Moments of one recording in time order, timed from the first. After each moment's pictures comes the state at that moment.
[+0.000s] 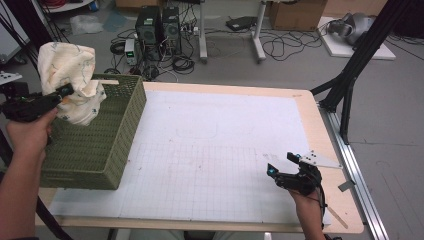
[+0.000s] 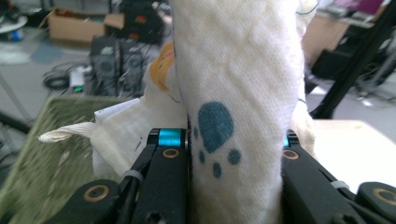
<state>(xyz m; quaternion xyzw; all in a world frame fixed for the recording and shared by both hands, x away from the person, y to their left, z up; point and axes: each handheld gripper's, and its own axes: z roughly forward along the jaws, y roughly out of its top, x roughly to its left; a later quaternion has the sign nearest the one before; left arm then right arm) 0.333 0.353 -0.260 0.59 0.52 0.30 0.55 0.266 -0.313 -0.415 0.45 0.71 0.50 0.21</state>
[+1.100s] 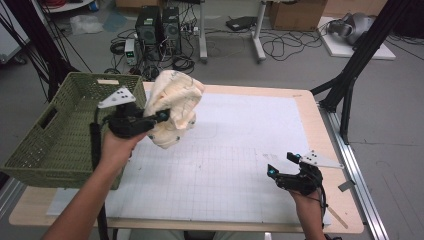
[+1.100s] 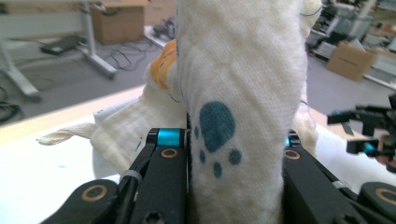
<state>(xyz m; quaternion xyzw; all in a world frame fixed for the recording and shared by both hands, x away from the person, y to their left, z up) 0.331 0.158 -0.294 0.73 0.34 0.16 0.58 0.264 -0.313 -0.410 0.44 0.72 0.50 0.21</state>
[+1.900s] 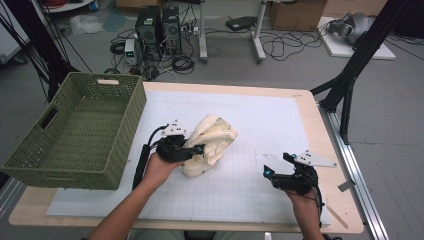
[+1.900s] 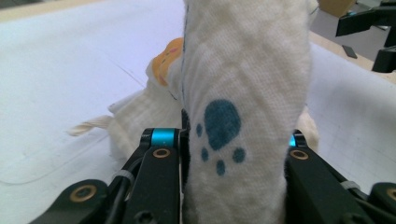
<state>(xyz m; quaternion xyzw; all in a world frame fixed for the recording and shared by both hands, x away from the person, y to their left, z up) 0.343 0.078 -0.396 0.80 0.32 0.08 0.51 0.267 -0.304 -0.413 0.43 0.73 0.49 0.21</state>
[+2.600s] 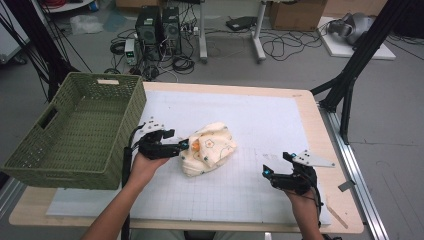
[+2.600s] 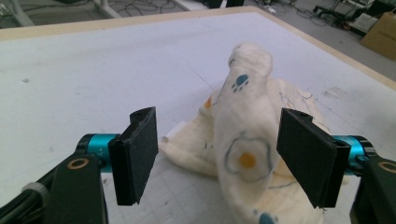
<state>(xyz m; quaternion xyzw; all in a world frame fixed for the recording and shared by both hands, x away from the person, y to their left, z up) 0.340 0.131 -0.399 0.74 0.40 0.15 0.53 0.268 -0.301 -0.414 0.43 0.73 0.48 0.22</state>
